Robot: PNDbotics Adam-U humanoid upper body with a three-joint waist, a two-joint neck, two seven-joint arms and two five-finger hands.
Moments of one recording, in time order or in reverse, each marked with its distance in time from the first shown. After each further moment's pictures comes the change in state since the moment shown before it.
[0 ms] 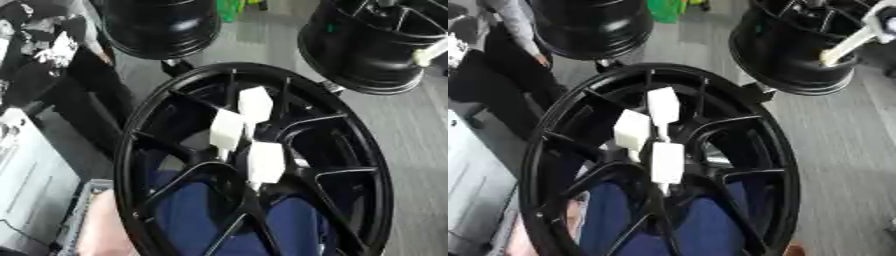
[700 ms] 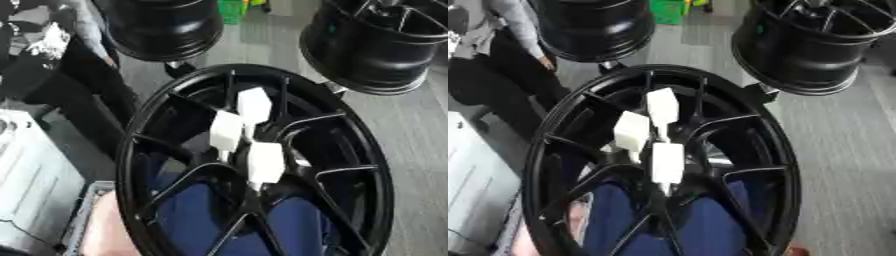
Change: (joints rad) left arm 0.006 0.000 0.023 0.000 -0.009 -0.003 0.037; right arm 0.127 -0.031 -0.175 0.275 0.193 -0.062 0.026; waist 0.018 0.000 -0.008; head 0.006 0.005
